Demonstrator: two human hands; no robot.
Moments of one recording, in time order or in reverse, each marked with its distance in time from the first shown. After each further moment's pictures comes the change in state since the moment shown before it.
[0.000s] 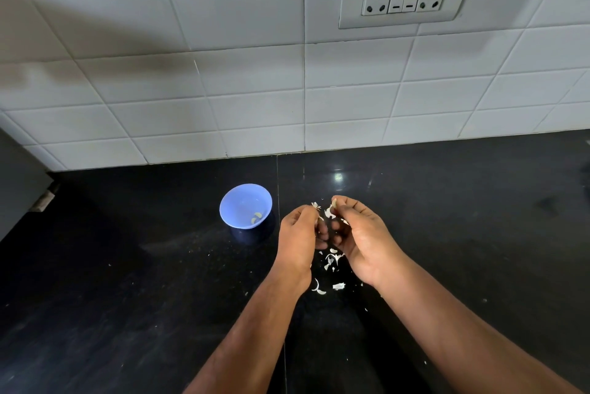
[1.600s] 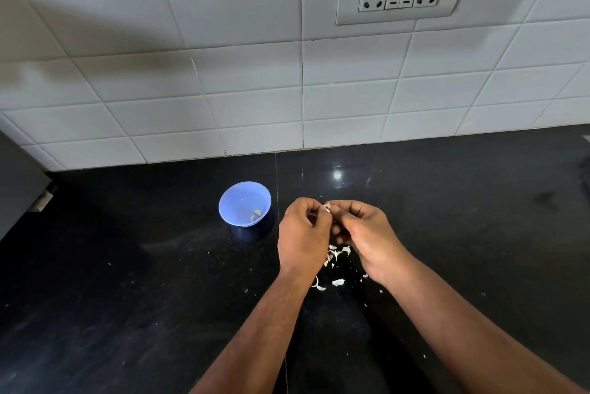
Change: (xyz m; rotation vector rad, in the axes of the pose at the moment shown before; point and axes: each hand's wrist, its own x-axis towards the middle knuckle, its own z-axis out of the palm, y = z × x) left_hand 0.009 -0.020 0.003 0.404 0.168 0.311; right_hand -0.002 0.000 -0.012 -0.303 -0.010 -0.111
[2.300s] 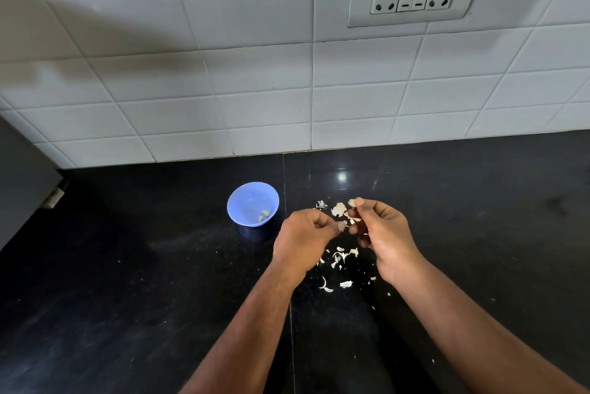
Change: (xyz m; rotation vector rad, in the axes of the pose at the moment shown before) left_hand 0.015 -0.007 -0.023 0.139 -0.265 -0.117; right_hand 0.003 0.000 -0.007 0.039 0.193 -0.003
